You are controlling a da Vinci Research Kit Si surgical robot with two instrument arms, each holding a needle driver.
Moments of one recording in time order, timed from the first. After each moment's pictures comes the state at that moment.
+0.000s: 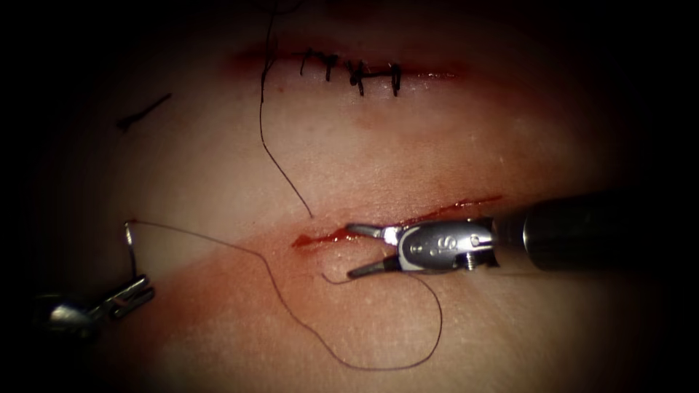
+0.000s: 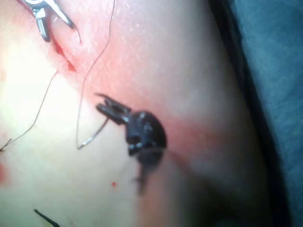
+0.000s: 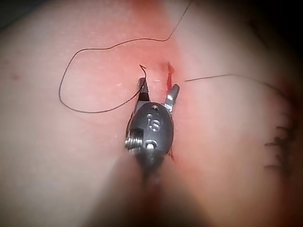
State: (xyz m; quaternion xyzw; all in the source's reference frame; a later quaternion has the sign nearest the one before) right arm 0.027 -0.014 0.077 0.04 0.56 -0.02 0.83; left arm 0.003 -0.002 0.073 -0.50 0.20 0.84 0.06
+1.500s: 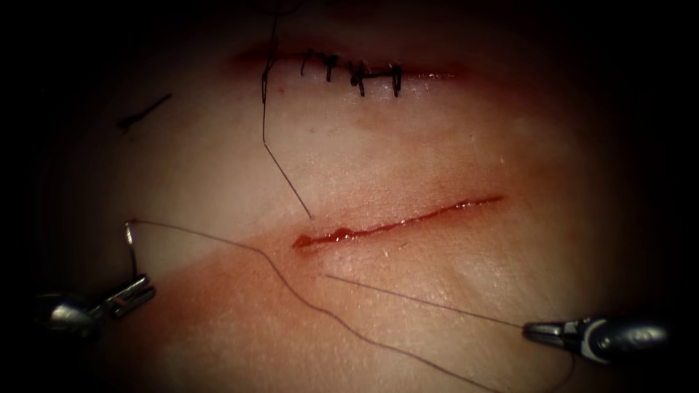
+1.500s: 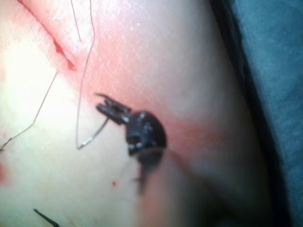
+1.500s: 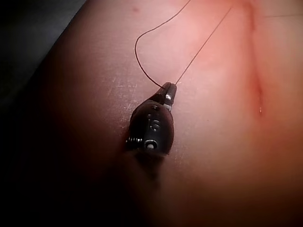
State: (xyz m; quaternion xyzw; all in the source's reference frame) right arm 0.002 -0.025 0.067 -0.01 0.51 0.04 0.86; left arm 0.003 -0.002 0.073 -0.50 0.20 0.84 0.06
